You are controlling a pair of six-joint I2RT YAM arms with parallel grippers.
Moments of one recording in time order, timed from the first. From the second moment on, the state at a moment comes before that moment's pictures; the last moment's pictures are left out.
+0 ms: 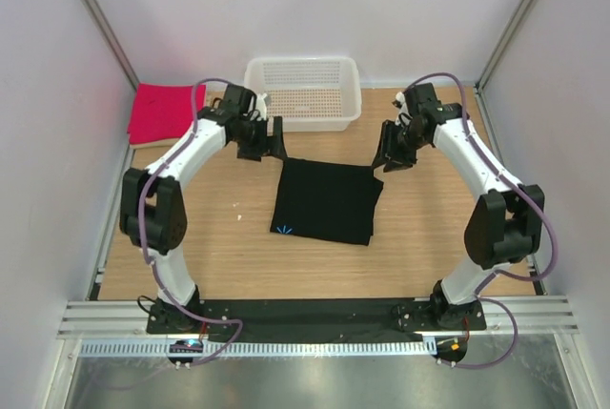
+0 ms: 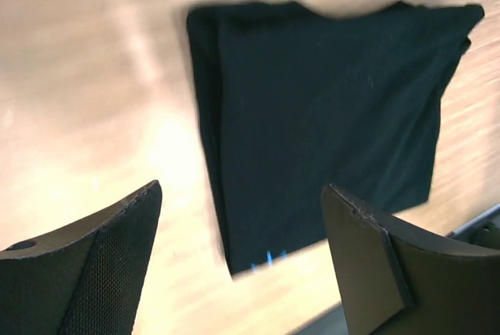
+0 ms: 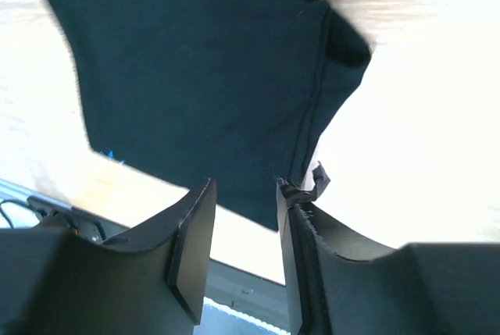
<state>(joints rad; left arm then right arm) -0.33 1.80 1.50 -0.71 0.32 -0.28 0.19 1.69 1.46 -0.93 -0.31 0.35</state>
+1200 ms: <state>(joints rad) -0.43 2.10 1.44 -0.22 0.36 -0.20 0.19 1.43 1.26 -1.02 -0.36 0.31</state>
